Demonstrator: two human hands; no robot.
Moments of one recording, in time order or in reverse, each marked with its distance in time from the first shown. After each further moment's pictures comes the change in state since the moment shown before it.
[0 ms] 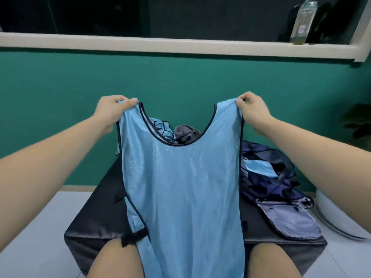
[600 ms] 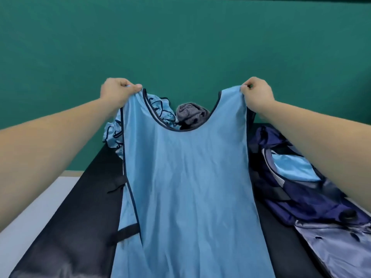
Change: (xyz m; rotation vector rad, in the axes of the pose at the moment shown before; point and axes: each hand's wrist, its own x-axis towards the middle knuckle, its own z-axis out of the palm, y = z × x) left_hand 0.167 -0.130 0.099 0.254 0.035 -0.144; right_hand 0.139 0.128 0.148 -0.165 -0.052 0.106
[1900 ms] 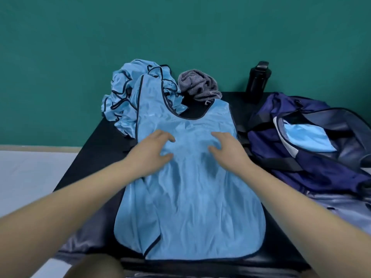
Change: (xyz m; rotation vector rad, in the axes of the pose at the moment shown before) left_hand -0.197 -0.109 0.082 0.536 -0.549 0.383; right_hand -0.214 0.071 0.122 -0.168 -0.488 0.009
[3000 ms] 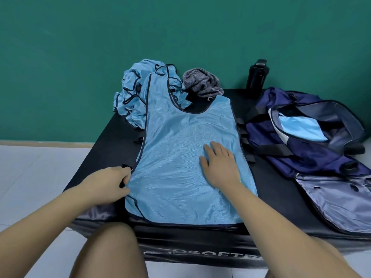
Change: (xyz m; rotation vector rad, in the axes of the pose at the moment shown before) left_hand -0.154 -0.069 -0.017 0.304 -0.307 -0.275; right_hand -0.075 0.004 0.069 -0.335 0.076 -0.115
